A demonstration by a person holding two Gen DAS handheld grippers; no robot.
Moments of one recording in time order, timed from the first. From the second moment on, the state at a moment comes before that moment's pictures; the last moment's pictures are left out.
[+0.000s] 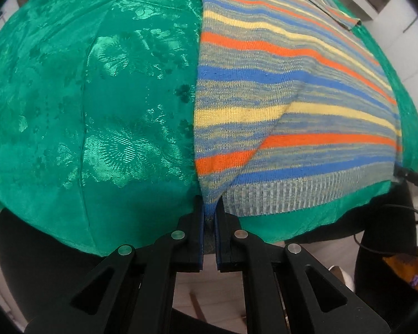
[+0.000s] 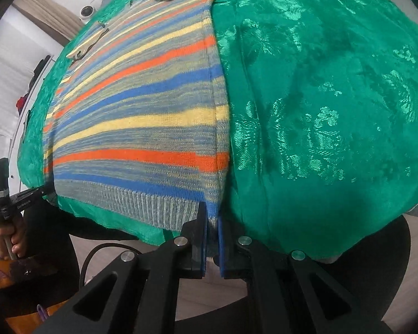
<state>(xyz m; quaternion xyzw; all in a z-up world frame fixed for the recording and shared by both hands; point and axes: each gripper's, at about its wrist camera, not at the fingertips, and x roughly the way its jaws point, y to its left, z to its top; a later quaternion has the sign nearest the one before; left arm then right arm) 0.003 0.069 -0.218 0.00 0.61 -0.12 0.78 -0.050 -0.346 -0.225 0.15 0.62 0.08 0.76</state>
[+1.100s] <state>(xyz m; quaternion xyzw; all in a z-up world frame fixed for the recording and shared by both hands) 0.011 0.071 -0.138 0.00 0.44 -0.01 0.90 -0.034 -0.311 -0.118 -0.05 0.50 -0.09 0.86</state>
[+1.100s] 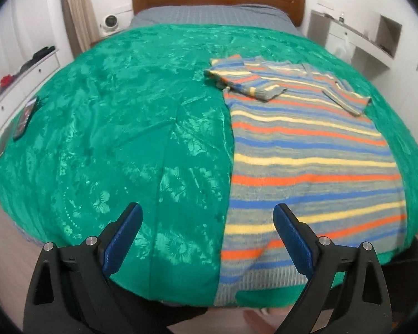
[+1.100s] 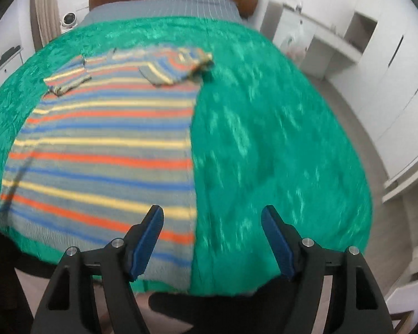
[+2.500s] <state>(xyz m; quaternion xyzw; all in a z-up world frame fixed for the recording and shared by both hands) 0.048 0.122 -0.209 -0.03 0.49 0.07 0.87 -0.023 -0.304 -0.098 -0.10 0.50 -0.16 0.85</state>
